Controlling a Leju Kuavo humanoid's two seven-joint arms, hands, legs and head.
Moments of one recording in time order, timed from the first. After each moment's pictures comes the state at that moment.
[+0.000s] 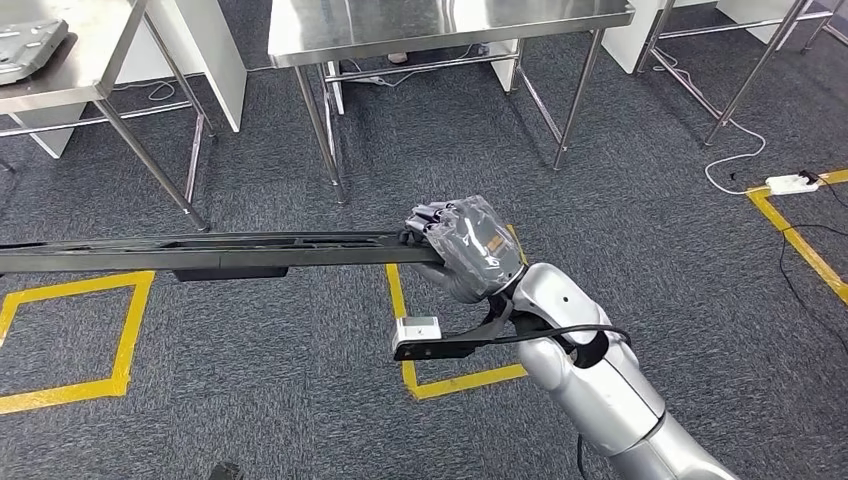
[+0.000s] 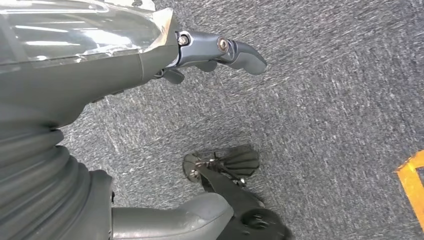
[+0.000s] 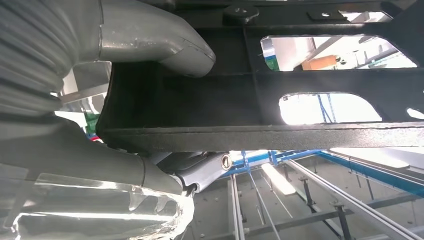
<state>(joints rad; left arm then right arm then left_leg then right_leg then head) -0.11 0.08 -0.44 -0.24 0.37 -0.04 -0.28 -0.60 -0.11 0.71 -1.50 0.92 -0.06 -0.22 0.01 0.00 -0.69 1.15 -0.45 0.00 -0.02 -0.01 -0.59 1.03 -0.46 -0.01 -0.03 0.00</state>
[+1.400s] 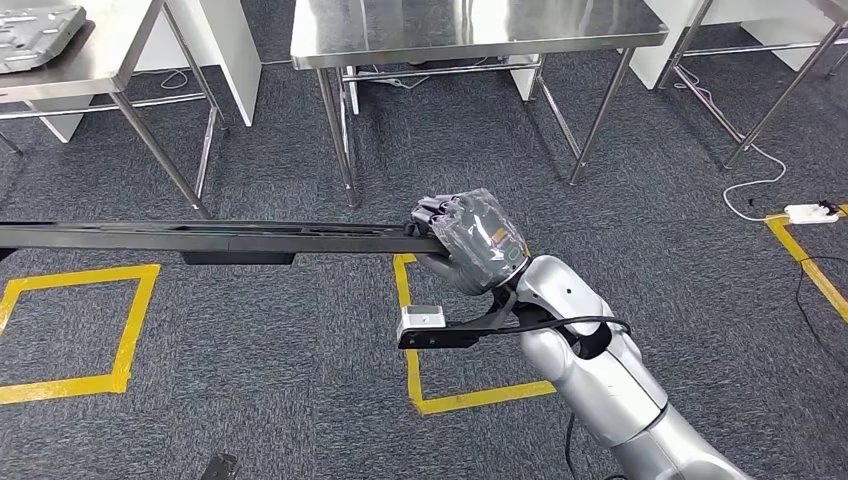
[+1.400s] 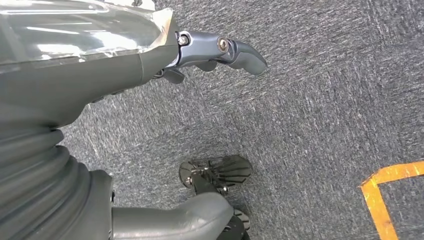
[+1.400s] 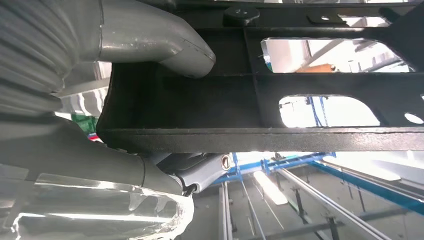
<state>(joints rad) -0.12 0.08 -0.43 -0.25 0.36 -0.02 -0.29 -0.62 -0.12 0.71 -1.47 0.90 -0.06 -0.22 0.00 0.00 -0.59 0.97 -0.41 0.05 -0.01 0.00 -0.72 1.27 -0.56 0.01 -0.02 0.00</state>
